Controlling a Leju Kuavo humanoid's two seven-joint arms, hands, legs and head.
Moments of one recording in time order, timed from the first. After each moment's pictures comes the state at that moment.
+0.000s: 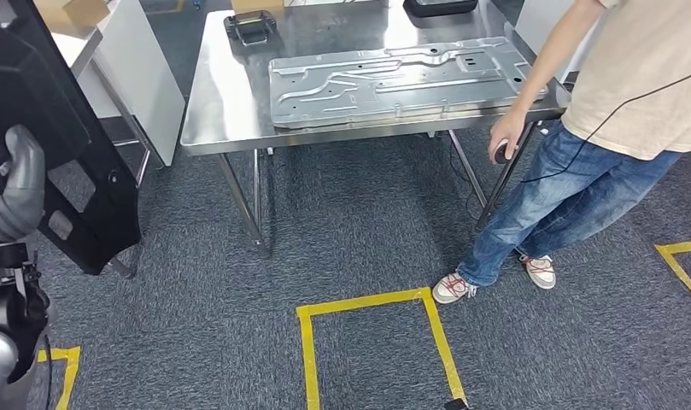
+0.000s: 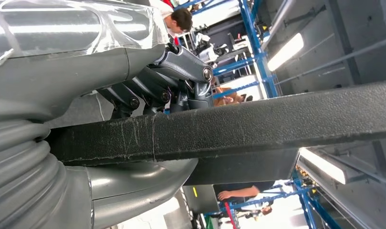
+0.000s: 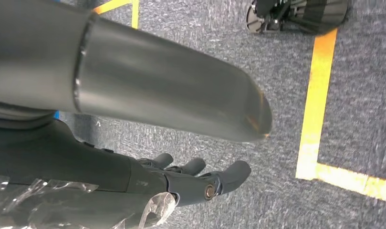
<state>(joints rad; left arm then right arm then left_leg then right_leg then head) -0.44 0.44 -0.44 -1.91 -0.07 0.57 0.25 -0.22 -0.14 0.67 -0.33 -0.09 -0.37 0.17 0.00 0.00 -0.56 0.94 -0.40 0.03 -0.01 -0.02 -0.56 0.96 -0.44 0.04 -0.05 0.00</state>
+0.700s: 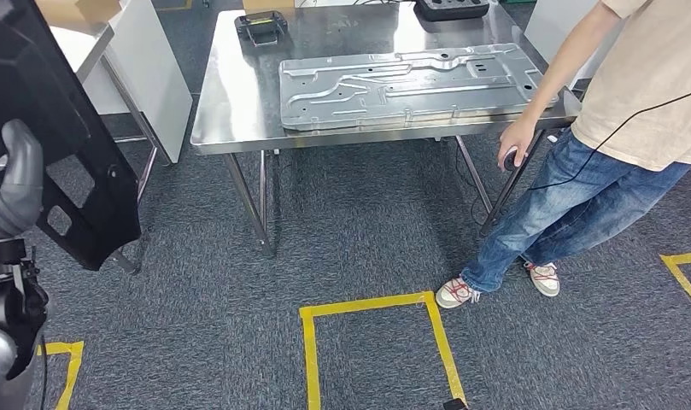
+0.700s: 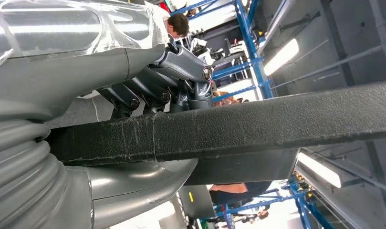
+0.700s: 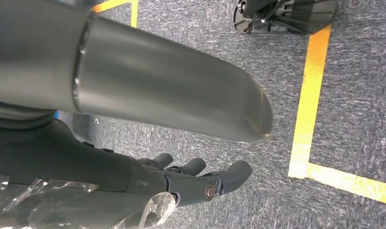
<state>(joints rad) -0.45 0.45 -0.44 -1.92 -0.07 0.57 0.25 -0.21 -0.14 0.67 -0.33 -0.09 -0.37 0.16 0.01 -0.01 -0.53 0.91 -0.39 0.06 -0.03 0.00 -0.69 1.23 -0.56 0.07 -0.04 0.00</state>
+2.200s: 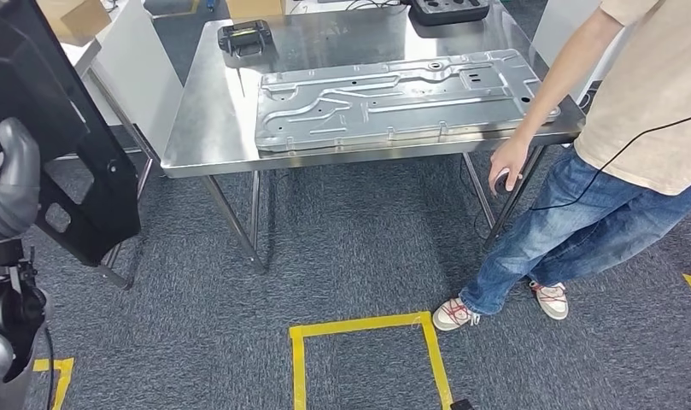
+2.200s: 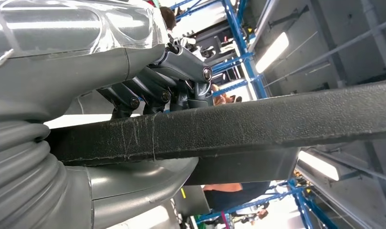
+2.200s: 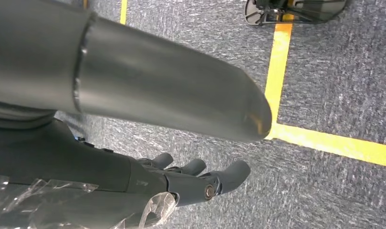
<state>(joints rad) -0.46 0.45 -0.45 -1.93 -0.06 0.56 0.24 -0.21 -0.13 0.66 -0.32 -0.10 -0.36 0.15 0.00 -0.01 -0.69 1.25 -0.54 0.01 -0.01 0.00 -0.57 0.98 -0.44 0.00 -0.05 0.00</state>
